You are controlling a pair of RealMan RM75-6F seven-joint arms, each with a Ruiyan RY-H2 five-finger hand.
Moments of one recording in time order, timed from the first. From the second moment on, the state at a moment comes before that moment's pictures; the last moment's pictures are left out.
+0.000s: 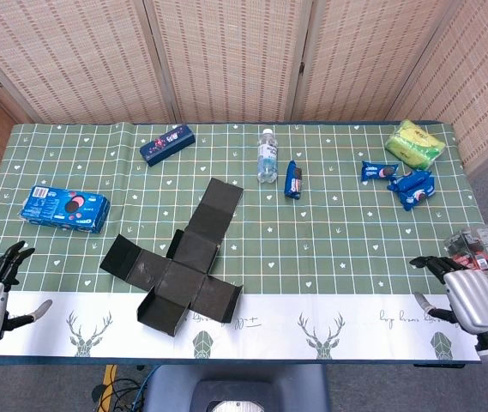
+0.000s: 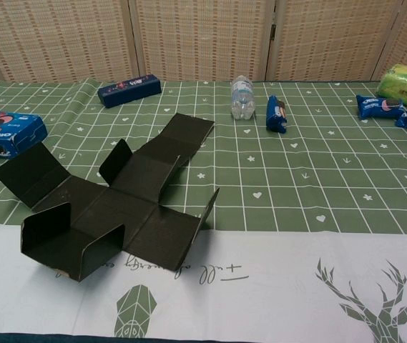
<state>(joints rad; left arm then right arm) -0.15 -1.11 -0.03 -1.70 1.47 1.53 -0.13 0.17 -0.97 -0.01 -1.71 -1.56 1.40 0.12</state>
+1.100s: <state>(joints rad) -0.10 -1.07 -0.03 -1.71 1.51 1.54 -0.14 0.82 -1.15 0.17 -1.78 -1.35 0.60 -0.17</state>
